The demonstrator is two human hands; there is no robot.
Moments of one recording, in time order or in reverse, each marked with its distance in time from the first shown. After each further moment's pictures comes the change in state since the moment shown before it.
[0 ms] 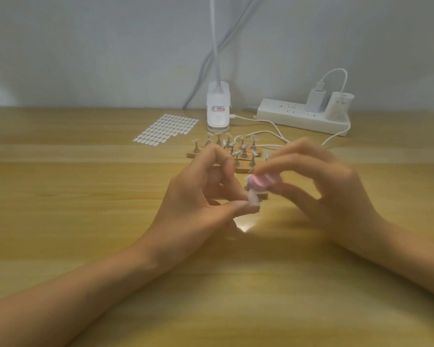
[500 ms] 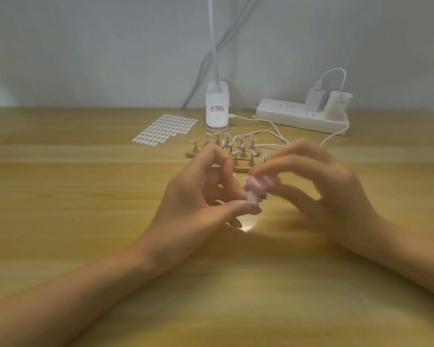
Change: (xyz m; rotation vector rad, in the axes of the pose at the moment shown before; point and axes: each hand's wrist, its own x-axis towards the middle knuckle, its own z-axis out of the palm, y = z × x) left_hand -0.001 0.000 0.000 -0.075 -0.011 -0.012; right_hand 0.000 0.004 0.000 -0.022 -0.010 -0.038
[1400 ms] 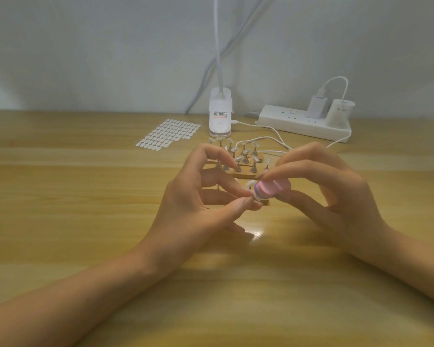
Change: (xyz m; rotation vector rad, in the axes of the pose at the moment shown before) left_hand 0.000 0.000 -0.001 -0.068 0.045 -0.019; right_hand -0.003 0.005 -0.003 0.076 0.040 0.026
